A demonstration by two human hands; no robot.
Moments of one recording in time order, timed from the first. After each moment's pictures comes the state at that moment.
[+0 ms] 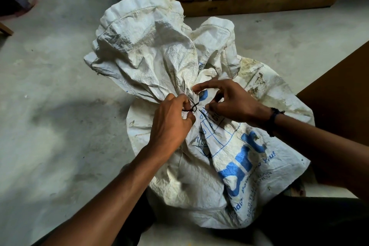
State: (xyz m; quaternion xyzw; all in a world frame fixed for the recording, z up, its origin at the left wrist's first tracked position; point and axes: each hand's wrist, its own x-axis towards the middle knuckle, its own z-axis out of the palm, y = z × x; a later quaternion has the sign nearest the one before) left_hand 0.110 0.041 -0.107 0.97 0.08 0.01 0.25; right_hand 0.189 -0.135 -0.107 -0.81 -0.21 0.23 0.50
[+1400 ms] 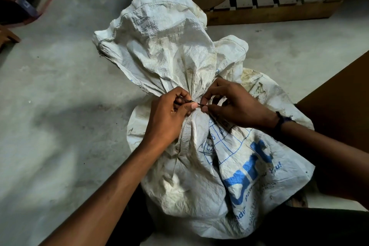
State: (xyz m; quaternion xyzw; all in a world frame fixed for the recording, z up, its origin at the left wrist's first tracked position) left_hand 0.129 0.055 -0.091 0.87 0.08 0.04 0.48; right_hand 0.208 -0.142 -0.101 -0.84 -0.32 0.14 0.41
